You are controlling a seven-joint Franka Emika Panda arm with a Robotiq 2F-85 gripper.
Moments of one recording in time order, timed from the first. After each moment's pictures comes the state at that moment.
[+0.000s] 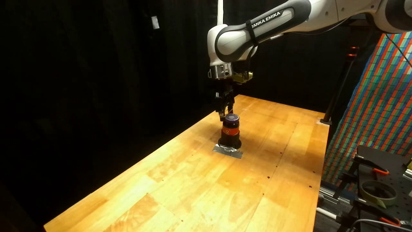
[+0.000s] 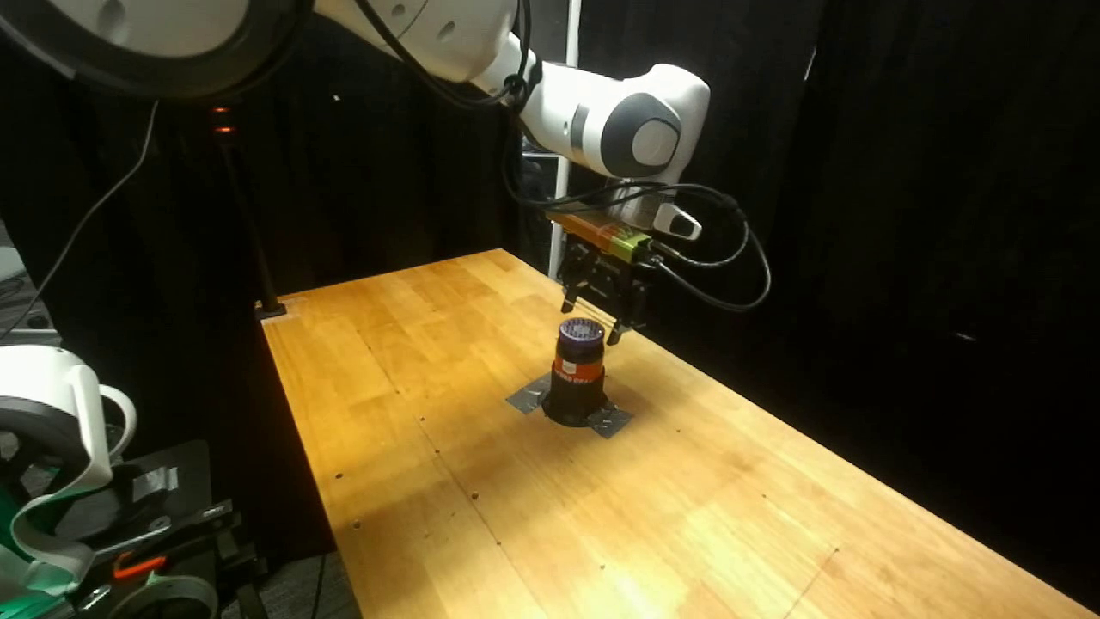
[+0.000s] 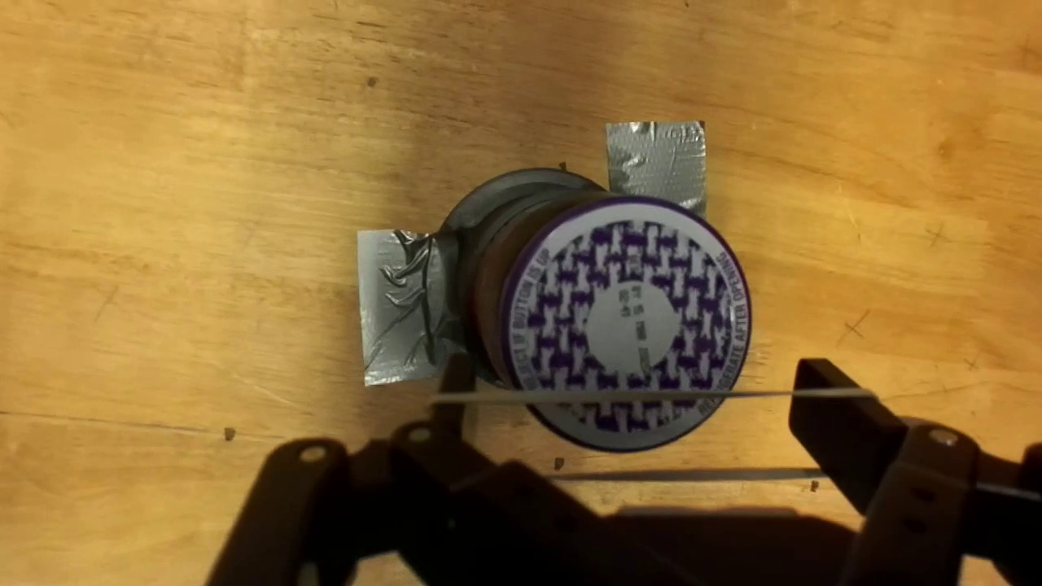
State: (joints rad) arm 0.07 0.82 0.09 -1.20 0.03 1.81 -0.10
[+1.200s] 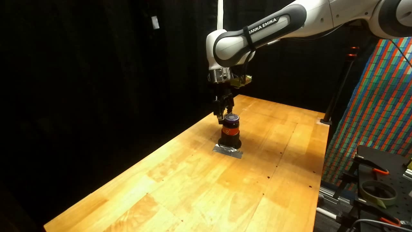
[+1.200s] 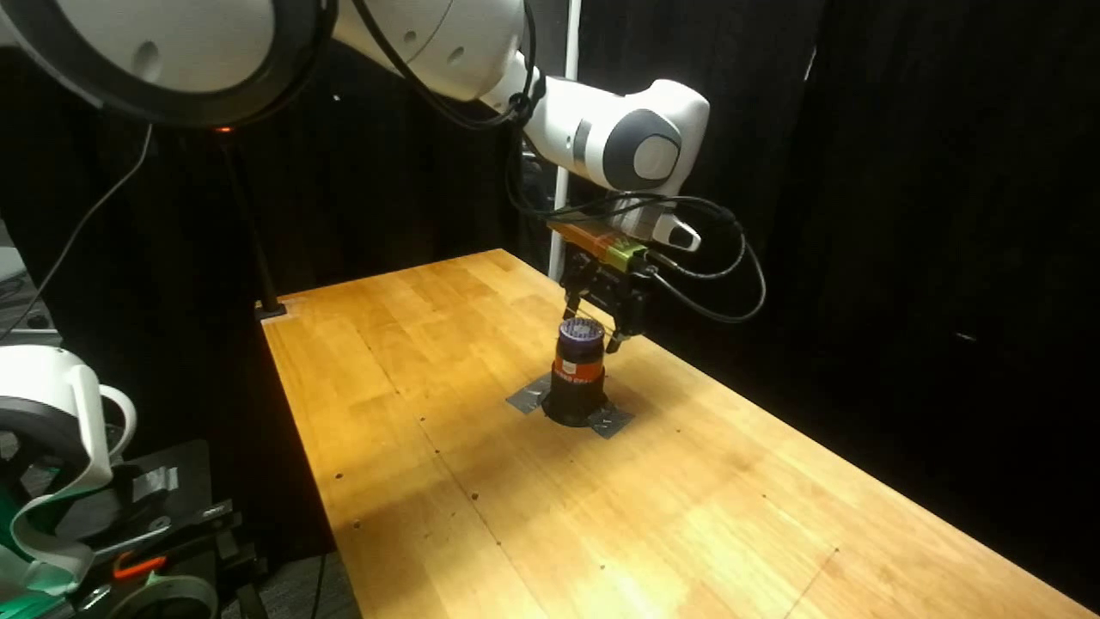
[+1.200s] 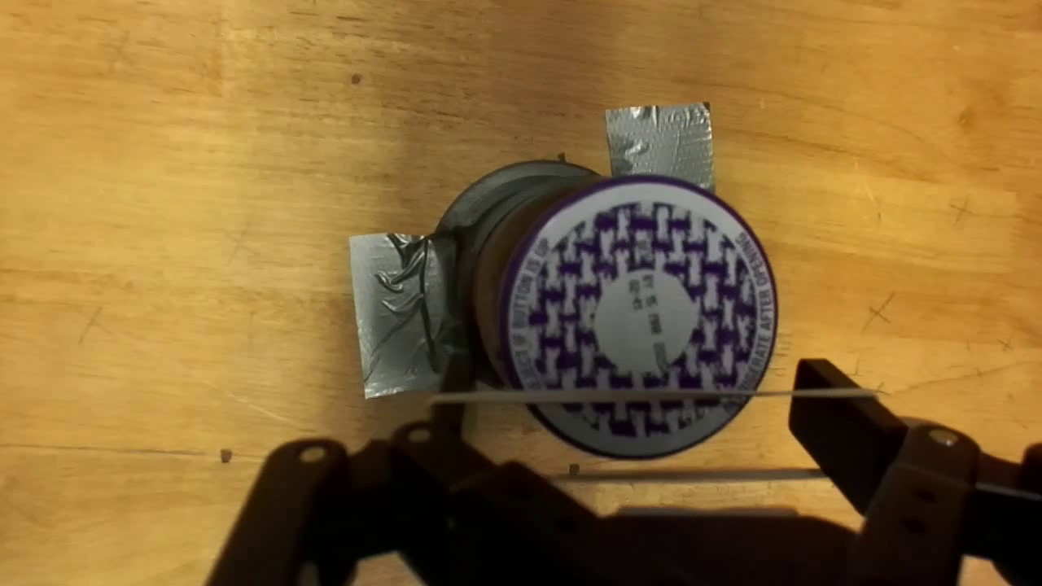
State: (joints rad) arm 0.07 0.87 0.09 -1.16 0.03 1.81 -0.05
